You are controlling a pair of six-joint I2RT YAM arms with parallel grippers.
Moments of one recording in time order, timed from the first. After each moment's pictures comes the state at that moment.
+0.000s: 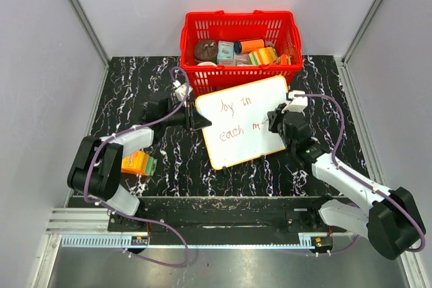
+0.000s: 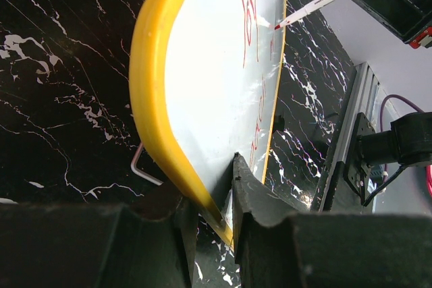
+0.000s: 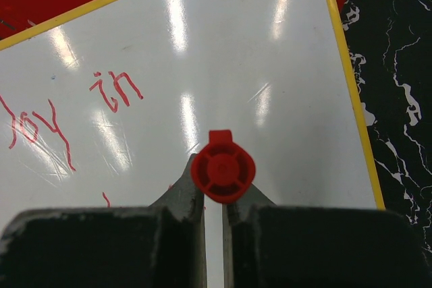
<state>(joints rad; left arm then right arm) -0.30 1.55 0.76 0.37 0.83 -0.36 0.54 1.08 0.59 0.22 0.38 0.39</state>
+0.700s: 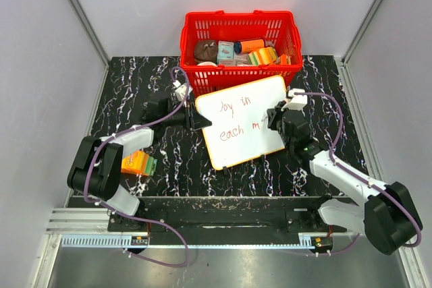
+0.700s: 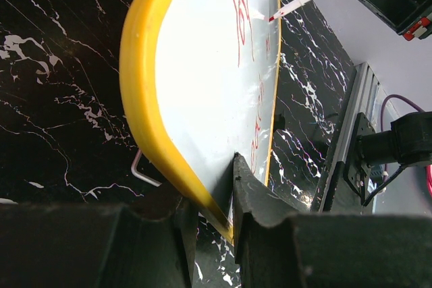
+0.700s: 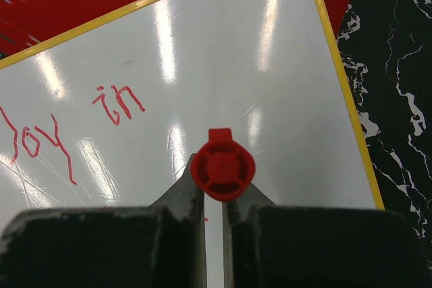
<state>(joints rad) -0.30 1.55 0.76 0.37 0.83 -0.36 0.53 1.13 0.60 0.28 0.38 0.40</state>
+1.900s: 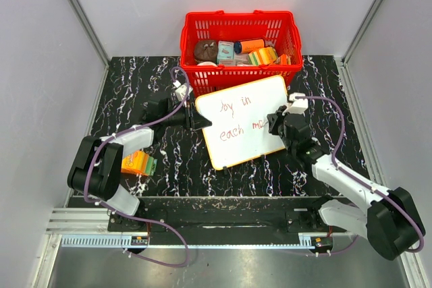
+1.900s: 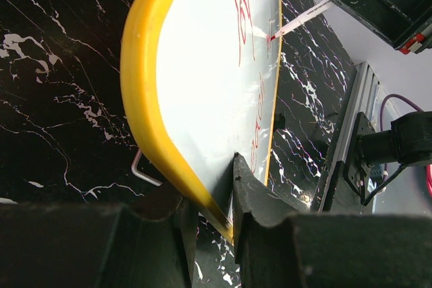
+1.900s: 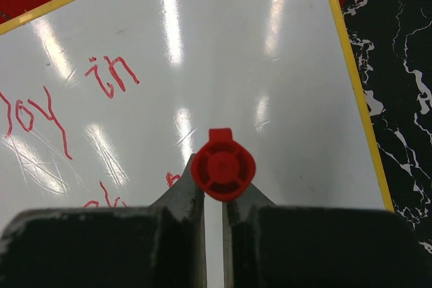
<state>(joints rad) -0.30 1.56 0.76 0.36 0.83 -0.36 0.52 1.08 0.55 0.24 0.34 0.42</state>
